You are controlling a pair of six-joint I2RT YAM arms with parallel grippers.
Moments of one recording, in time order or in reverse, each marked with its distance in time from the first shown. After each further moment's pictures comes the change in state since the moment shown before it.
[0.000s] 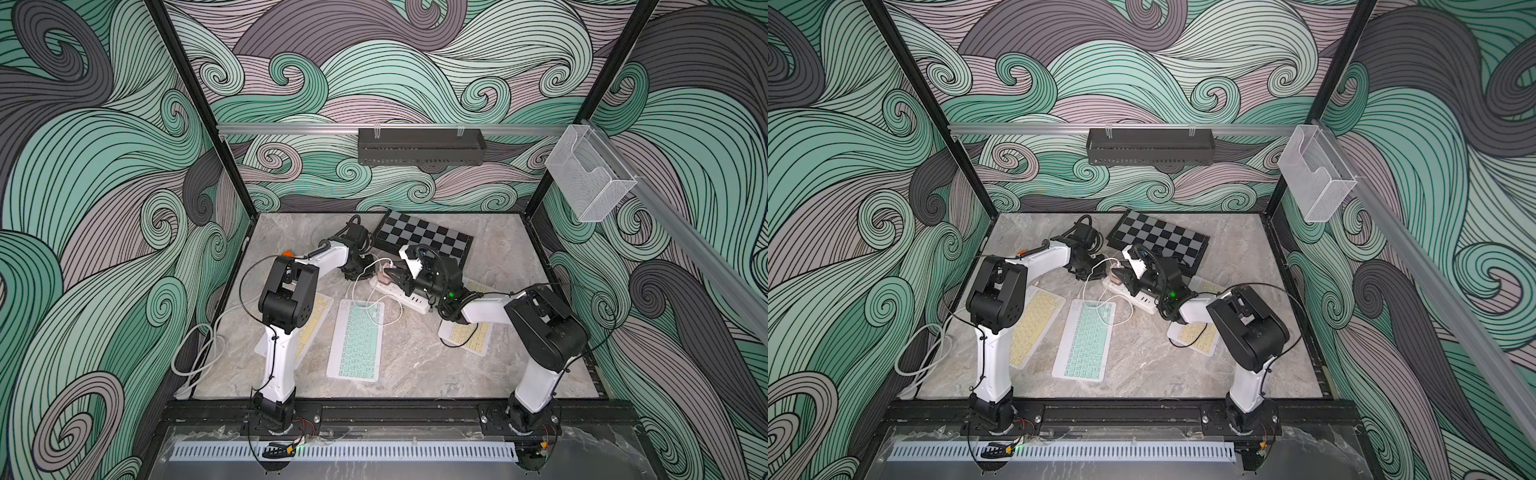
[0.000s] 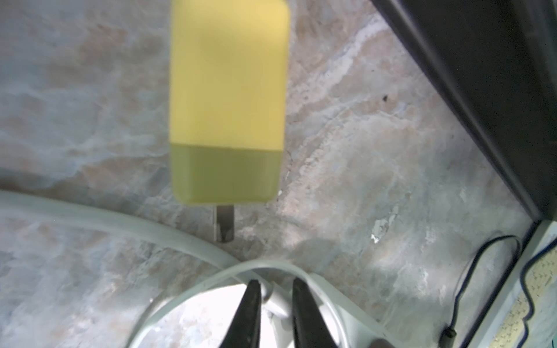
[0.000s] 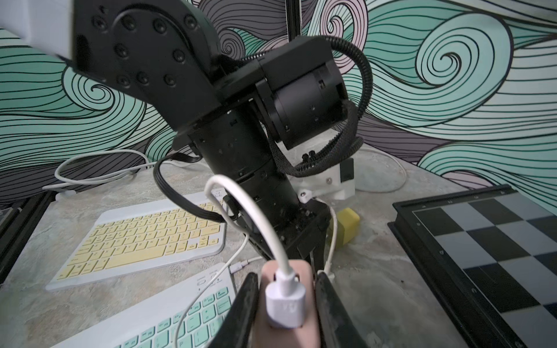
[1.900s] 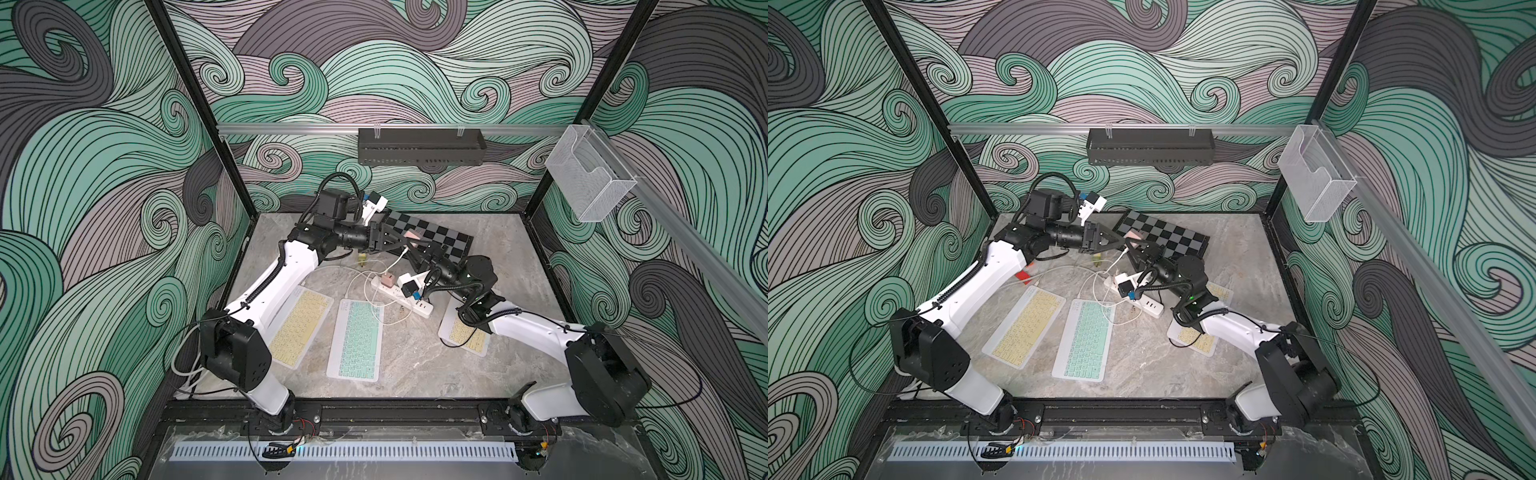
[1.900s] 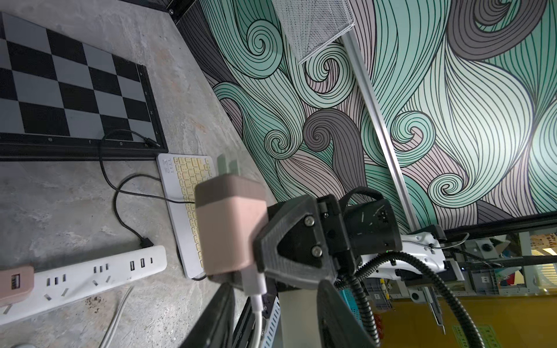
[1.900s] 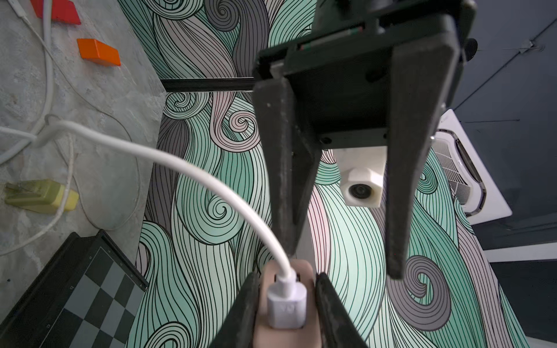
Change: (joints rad) left arm -0.030 -0.513 0.020 0.126 0.767 0.042; right arm 0.004 -0.313 -0.038 0.065 0.111 -1.542
